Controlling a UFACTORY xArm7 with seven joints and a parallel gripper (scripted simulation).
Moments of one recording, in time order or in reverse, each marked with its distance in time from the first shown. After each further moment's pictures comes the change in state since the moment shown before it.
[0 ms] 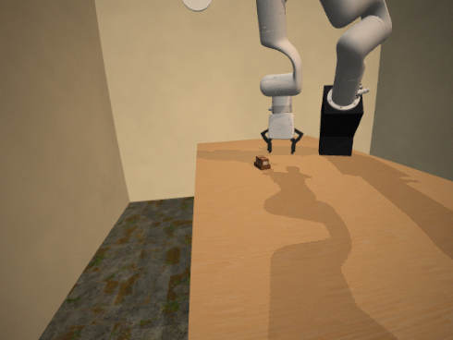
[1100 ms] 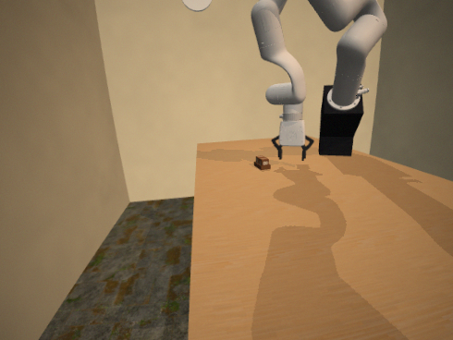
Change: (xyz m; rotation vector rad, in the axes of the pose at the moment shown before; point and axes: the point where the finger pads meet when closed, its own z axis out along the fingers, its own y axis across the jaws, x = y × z) arm 0.017 0.041 0.030 -0.004 0.000 0.001
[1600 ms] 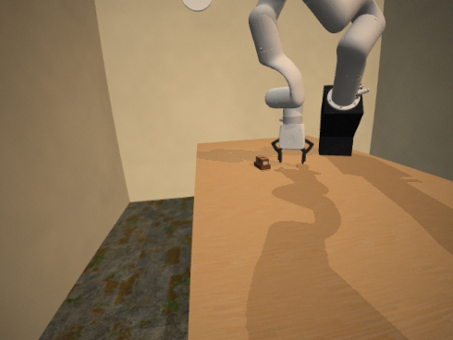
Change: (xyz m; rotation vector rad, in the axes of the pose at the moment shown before) arm 0.000 0.000 0.013 -0.001 -0.001 0.000
